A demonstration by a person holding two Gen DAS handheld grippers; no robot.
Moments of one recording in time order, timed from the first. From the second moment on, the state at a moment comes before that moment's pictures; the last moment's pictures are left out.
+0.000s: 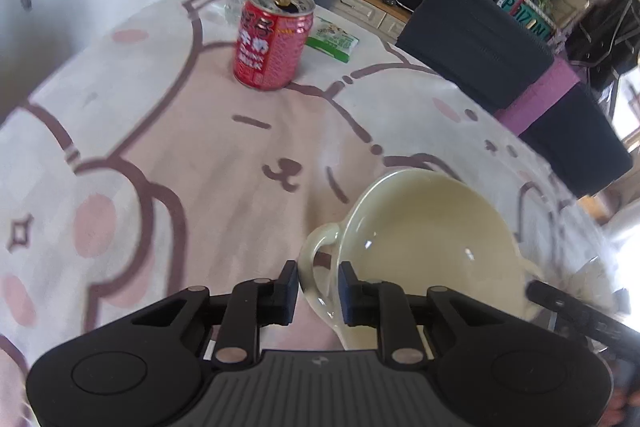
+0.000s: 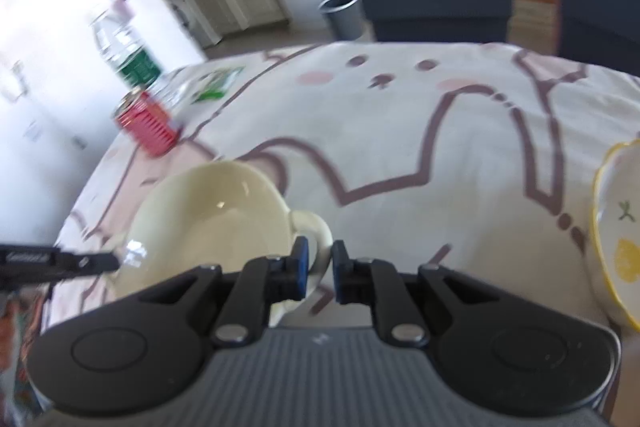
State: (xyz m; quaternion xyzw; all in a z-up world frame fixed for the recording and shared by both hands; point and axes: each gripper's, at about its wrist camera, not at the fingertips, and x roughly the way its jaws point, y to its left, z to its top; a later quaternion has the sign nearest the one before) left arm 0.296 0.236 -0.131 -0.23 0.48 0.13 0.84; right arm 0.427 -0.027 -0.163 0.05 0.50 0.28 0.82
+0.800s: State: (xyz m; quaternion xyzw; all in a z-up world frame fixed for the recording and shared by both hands) left arm 0.313 0.251 -0.144 -0.19 0.50 0.03 0.85; right arm 0.434 0.002 -0.181 0.03 0.53 0.28 0.80
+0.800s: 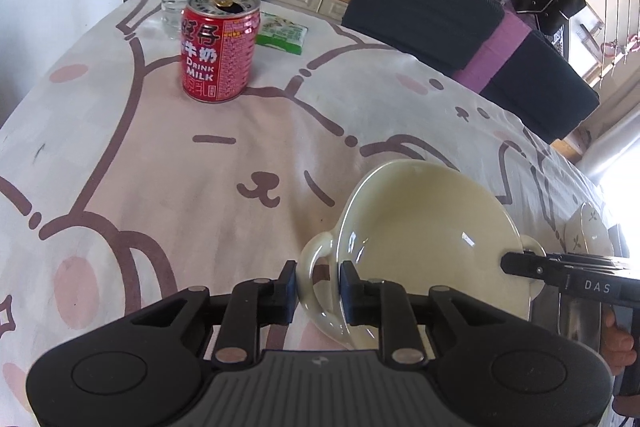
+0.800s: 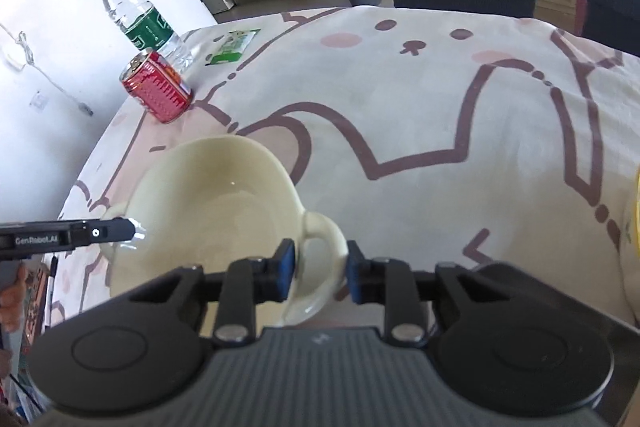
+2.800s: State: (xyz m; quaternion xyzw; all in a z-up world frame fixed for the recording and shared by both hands) left arm 0.329 0.244 -0.163 -0.18 0.52 0.03 0.84; right arm 0.441 0.012 -0.199 0.06 0.56 0.28 0.78
